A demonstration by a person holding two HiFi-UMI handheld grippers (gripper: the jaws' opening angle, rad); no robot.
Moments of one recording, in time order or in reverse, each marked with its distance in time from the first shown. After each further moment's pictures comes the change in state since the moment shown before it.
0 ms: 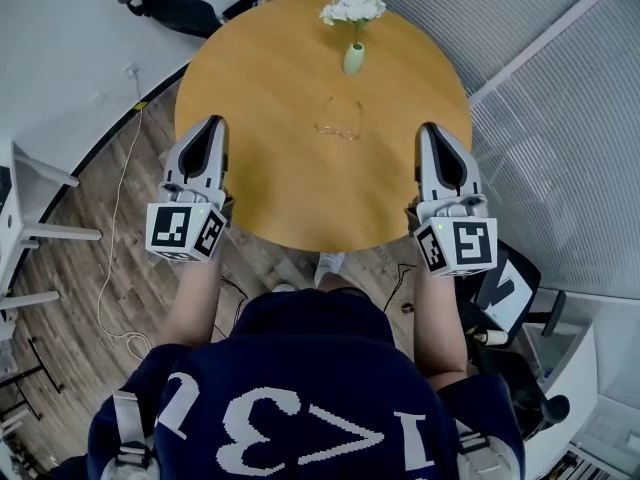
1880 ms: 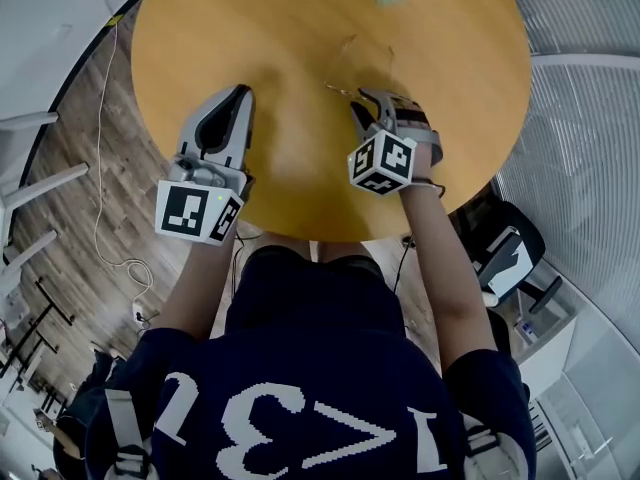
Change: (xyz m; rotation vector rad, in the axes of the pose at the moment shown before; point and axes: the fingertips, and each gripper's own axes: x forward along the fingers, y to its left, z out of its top) left arm 0.109 0.012 -0.164 -0.145 0.278 -0.078; right arm 0.140 0.062 -0.370 -0.717 0.844 0.582
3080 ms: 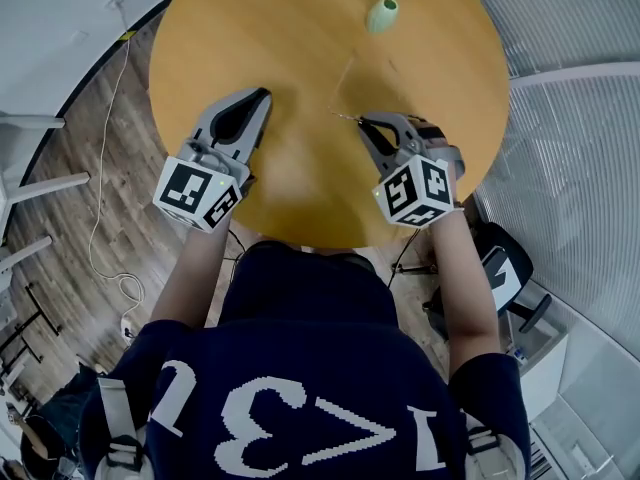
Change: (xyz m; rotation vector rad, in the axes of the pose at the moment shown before) left arm 0.003 -0.031 0.031 -0.002 -0.017 -0.151; right arm -0.118 -0.031 0.043 -0.075 -0.220 0.081
